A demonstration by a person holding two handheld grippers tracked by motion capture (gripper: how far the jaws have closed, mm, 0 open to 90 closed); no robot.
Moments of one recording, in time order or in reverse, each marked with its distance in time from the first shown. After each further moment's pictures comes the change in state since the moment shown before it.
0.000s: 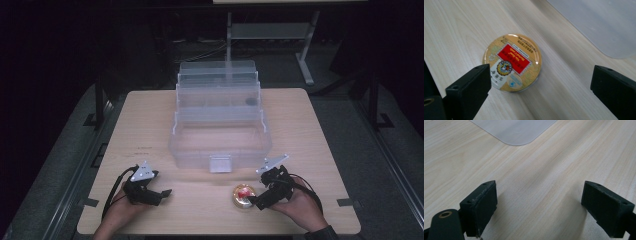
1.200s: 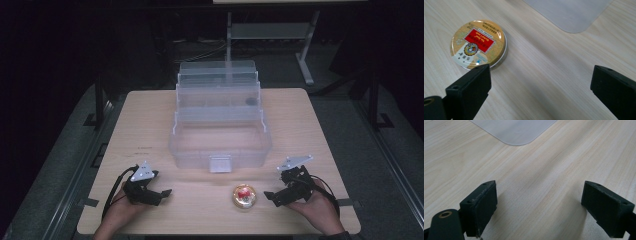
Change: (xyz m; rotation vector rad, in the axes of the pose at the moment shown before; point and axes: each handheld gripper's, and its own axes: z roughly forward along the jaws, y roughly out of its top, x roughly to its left) left arm 0.000 0.000 0.000 -0.002 0.000 -0.003; right arm -0.027 -0.032 -0.023 -0.041 -0.093 0.097
